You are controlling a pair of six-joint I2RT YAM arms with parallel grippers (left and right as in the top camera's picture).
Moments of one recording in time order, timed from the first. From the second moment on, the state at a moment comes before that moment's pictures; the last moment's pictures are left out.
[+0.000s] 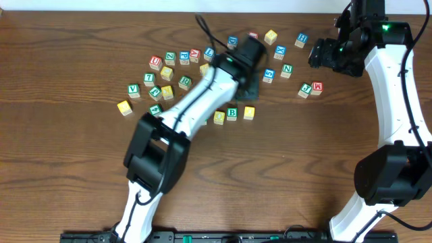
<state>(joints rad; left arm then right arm) -0.64 2.18 1.86 -0.89 0.02 -0.50 -0.02 1.92 1.90 -1.17 -0.11 0.20</state>
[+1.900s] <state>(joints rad) -0.79 2.29 1.86 -0.82 -0.02 -0.62 -0.02 1.92 1.90 -1.16 -0.02 0.25</state>
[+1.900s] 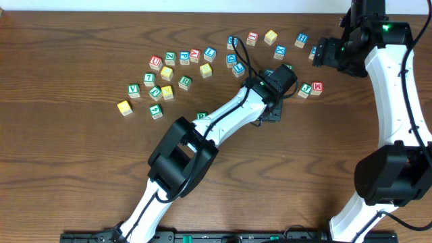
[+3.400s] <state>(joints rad) -0.29 1.74 1.88 -1.36 -0.04 -0.54 0.02 1.92 1.89 -1.22 -0.06 0.24</state>
